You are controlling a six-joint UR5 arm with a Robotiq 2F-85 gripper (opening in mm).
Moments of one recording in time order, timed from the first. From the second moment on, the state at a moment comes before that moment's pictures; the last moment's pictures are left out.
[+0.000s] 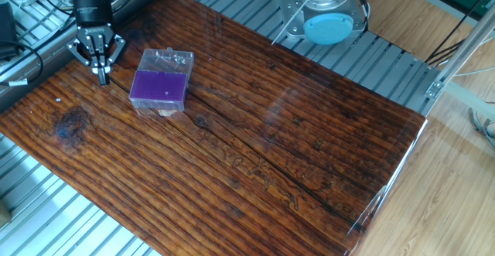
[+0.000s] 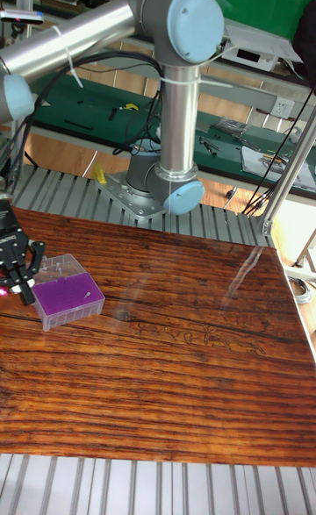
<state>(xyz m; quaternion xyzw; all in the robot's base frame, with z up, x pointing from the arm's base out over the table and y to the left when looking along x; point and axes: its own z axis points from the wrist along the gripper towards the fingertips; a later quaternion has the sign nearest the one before) 0.608 -0.177 0.108 -0.30 0.82 0.22 0.43</state>
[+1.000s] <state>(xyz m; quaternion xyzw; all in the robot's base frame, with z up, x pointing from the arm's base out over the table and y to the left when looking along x) 0.622 -0.139 0.120 -0.31 0.81 0.20 0.45</state>
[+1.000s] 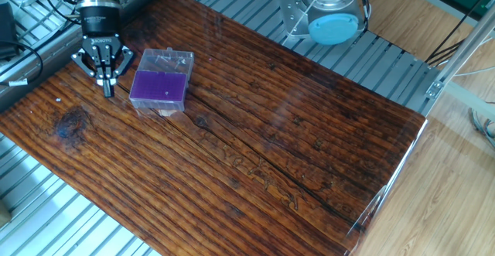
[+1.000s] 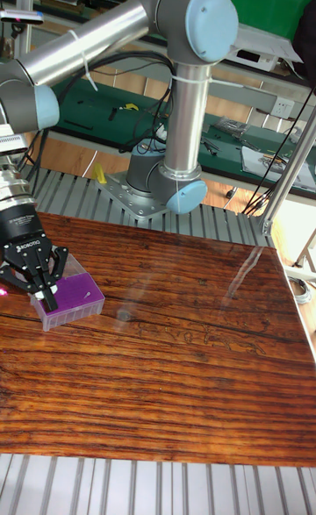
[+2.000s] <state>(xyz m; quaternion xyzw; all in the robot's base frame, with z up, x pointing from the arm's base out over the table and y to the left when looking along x) 0.634 -0.095 0.168 -0.28 0.84 0.19 0.42</state>
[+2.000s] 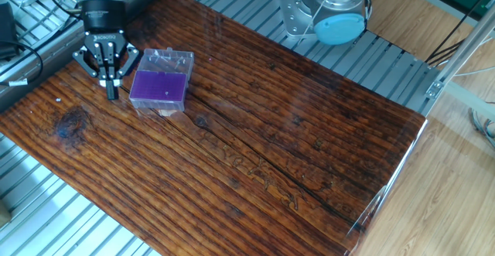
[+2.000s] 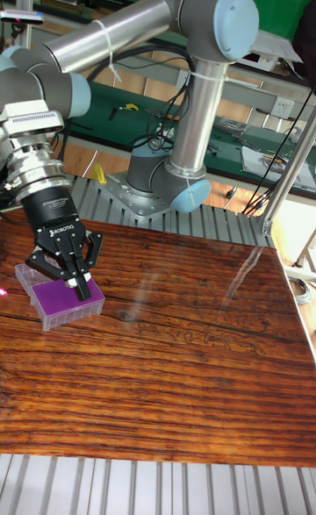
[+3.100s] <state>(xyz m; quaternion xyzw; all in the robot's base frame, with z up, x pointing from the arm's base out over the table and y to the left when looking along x) 0.619 -0.085 0.153 -0.31 0.87 0.14 0.36</state>
